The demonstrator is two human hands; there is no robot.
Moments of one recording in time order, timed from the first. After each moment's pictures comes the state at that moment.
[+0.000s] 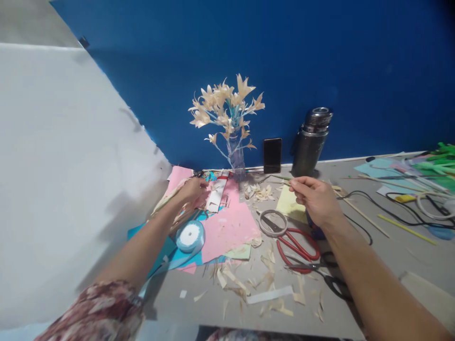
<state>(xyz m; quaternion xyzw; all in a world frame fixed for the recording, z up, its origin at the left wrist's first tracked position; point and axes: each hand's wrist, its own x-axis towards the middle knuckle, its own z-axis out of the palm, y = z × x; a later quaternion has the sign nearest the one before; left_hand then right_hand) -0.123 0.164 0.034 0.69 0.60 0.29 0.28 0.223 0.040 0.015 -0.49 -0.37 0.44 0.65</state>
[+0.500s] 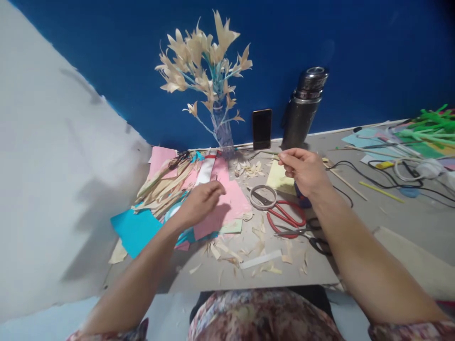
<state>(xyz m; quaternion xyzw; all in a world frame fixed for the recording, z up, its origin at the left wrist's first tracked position) -0.062 0.040 0.042 0.84 0.45 0.17 0.26 0.220 0.038 0.019 -0.49 -0.38 0.43 0.66</state>
